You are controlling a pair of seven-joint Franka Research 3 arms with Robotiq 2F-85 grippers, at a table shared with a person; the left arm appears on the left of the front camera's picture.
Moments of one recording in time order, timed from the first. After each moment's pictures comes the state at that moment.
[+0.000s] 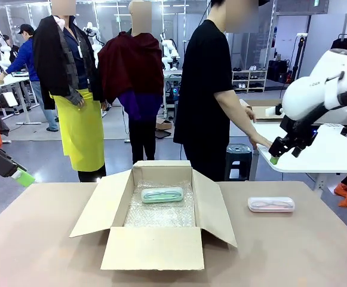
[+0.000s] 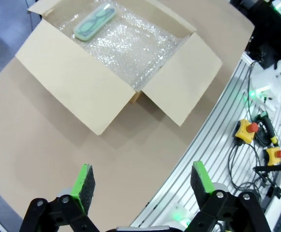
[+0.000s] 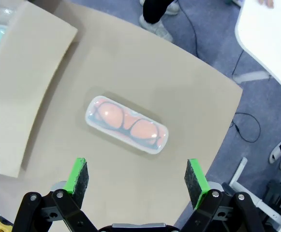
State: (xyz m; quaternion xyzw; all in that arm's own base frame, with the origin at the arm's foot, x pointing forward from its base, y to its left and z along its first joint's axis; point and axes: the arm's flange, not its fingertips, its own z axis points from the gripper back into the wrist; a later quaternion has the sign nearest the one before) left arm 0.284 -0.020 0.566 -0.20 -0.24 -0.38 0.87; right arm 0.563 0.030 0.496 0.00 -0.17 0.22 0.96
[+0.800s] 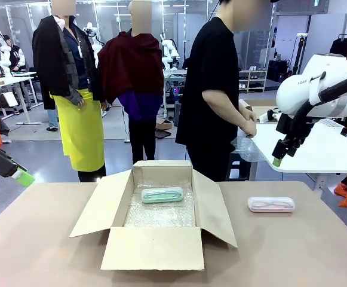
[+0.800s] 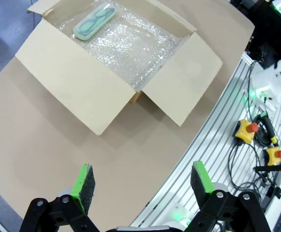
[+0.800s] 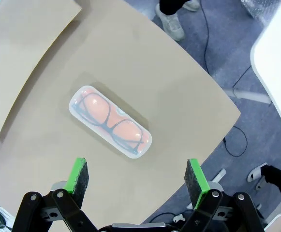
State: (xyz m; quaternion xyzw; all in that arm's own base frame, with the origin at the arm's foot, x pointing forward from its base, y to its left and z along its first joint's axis) left arm 0.284 -0.020 0.566 -0.20 -0.24 -0.38 0.87; right arm 0.606 0.020 0.483 -0.01 -0.12 0.34 0.93
